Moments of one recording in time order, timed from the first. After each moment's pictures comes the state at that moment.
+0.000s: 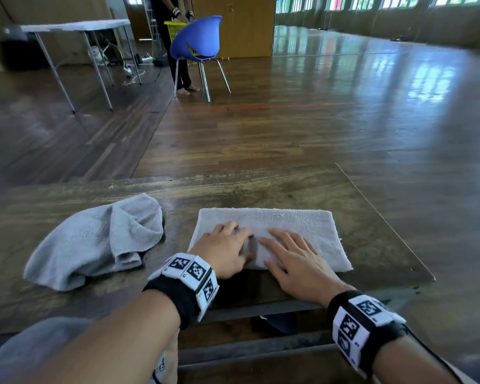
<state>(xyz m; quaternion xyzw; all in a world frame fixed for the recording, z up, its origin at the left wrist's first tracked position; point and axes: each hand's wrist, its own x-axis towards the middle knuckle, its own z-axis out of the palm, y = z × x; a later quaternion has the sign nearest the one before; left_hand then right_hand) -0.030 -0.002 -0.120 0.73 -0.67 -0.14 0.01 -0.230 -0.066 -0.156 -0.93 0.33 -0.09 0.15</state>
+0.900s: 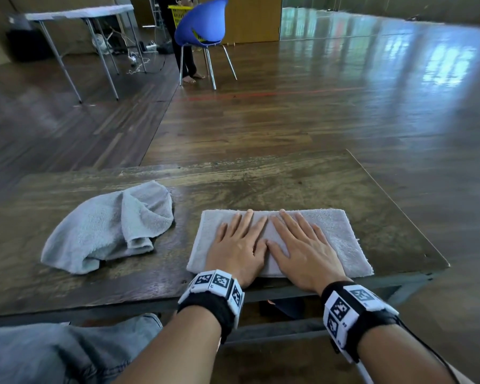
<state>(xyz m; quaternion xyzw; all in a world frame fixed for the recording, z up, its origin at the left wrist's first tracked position) -0.053 0.012 -0.170 0.78 -0.62 -0.08 0.10 -0.212 -0.051 -0.160 -0.89 0.43 -0.05 0.13</state>
